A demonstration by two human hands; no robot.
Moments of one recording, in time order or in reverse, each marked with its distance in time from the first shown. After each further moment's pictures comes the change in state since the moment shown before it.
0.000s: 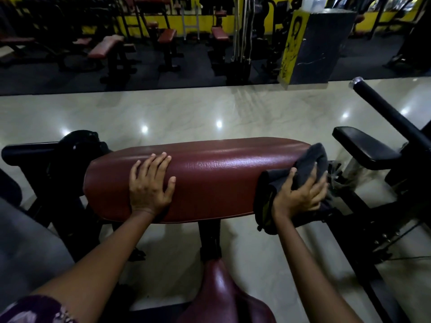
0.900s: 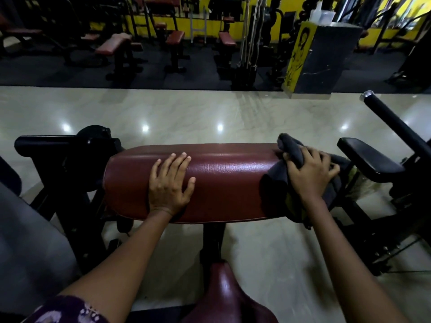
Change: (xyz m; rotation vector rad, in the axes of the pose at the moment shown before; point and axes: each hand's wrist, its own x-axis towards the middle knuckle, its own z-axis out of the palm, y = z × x) left_hand -0.001 0.000 0.001 -0.041 -0.005 -0.018; right_hand 0.045 -0.048 -0.008 -0.335 -0.317 -0.515
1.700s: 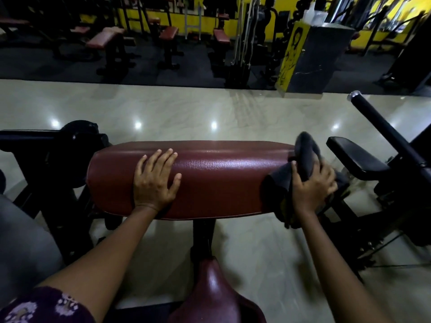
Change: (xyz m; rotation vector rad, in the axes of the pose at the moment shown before) left_hand -0.001 -0.003 0.004 0.030 0.034 0.023; right_hand -0.020 0.050 0.016 0.141 0.168 0.121
